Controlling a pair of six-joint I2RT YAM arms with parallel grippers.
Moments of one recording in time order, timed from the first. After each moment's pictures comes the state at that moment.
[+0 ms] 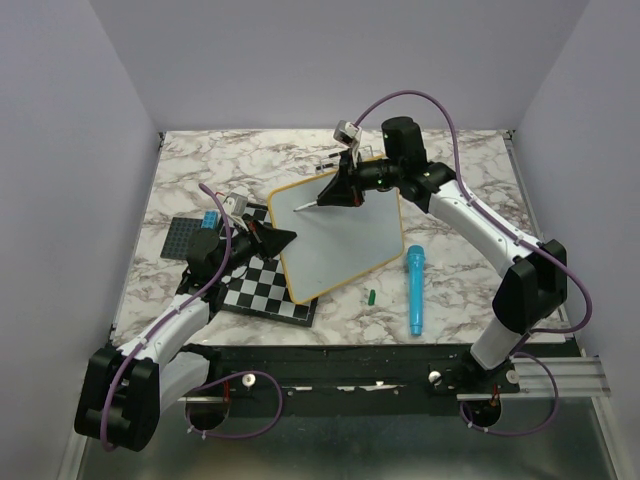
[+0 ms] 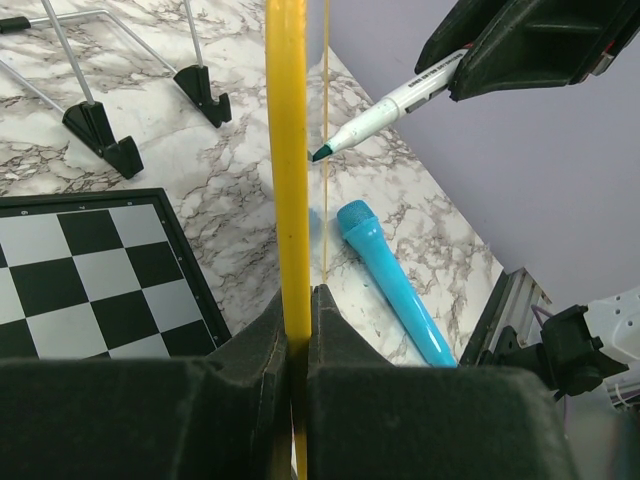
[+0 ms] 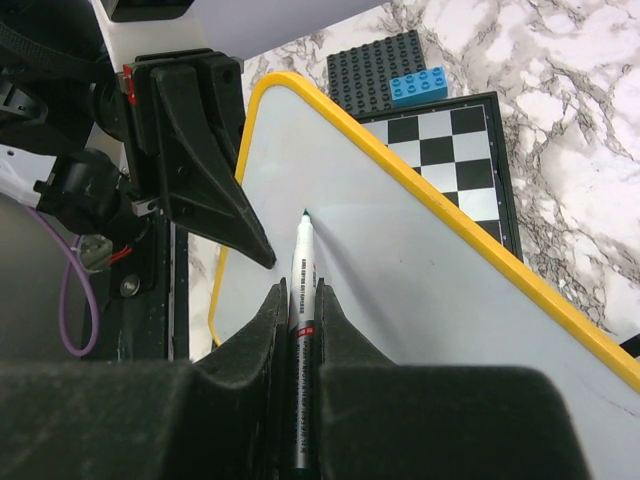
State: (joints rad) left arm -0.26 1.01 0.38 0.65 0.60 -0.63; right arm 0.54 1.69 1.53 -0.28 -0.91 -0.09
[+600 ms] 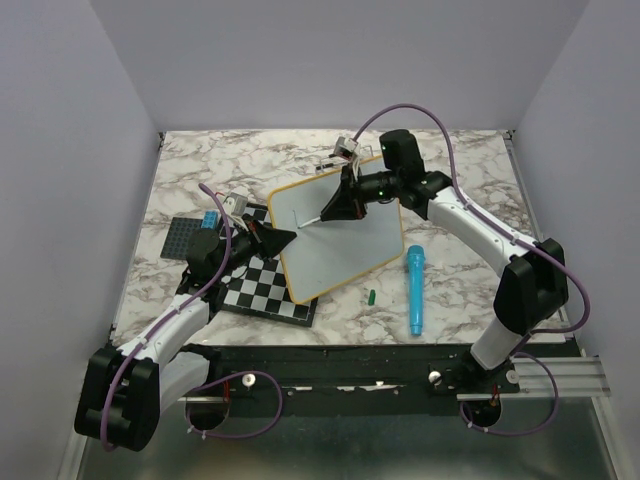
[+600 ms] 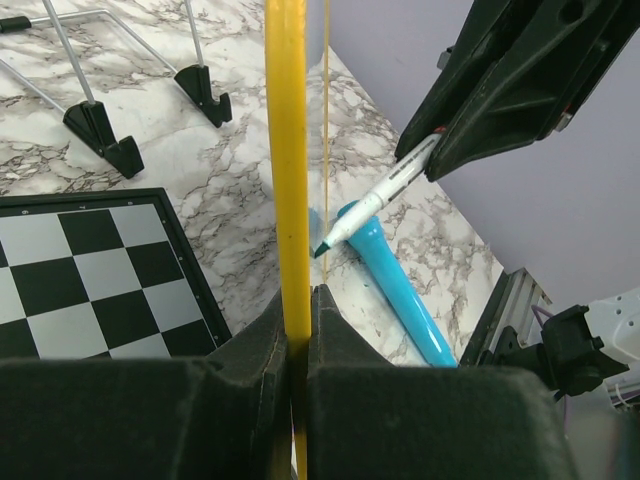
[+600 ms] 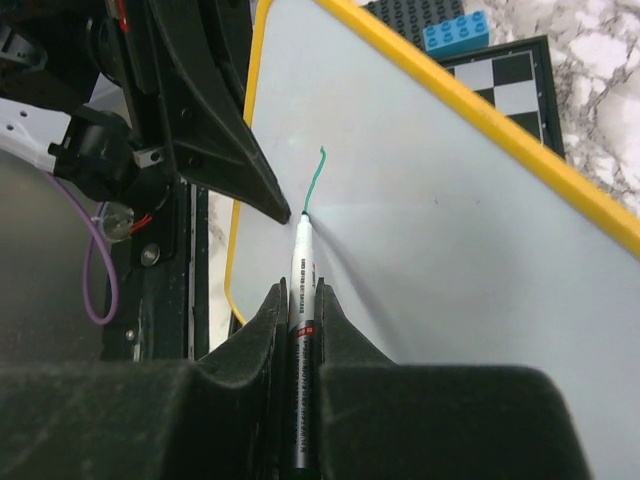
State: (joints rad) left arm -0.26 1.01 0.38 0.65 0.60 -0.63; right arm 0.54 1.68 1.44 -0.29 -0.96 -0.11
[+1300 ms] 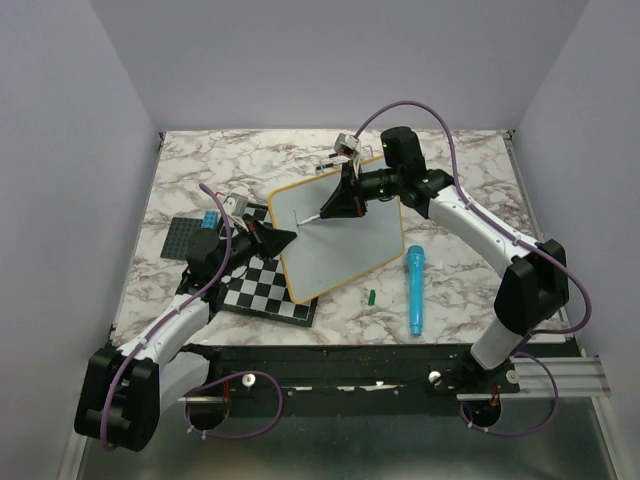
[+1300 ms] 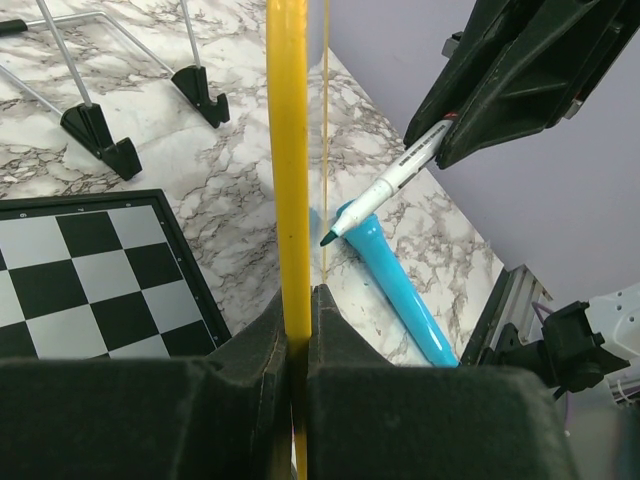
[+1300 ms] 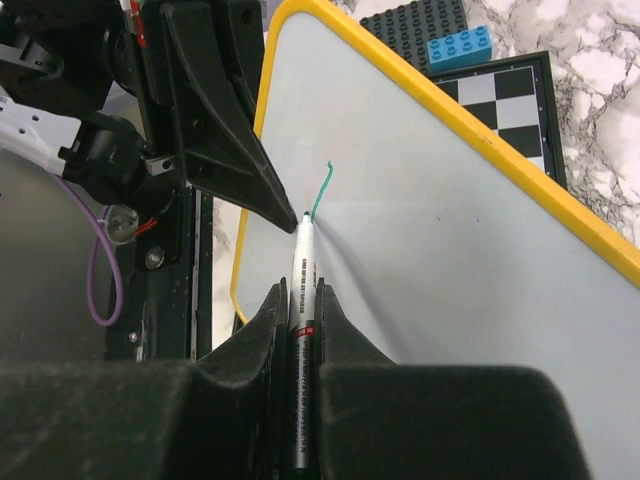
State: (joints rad) left arm -0.26 1.01 0.38 0.65 0.61 -0.63; right arm 0.53 1.68 1.44 -0.29 -0.97 -0.11
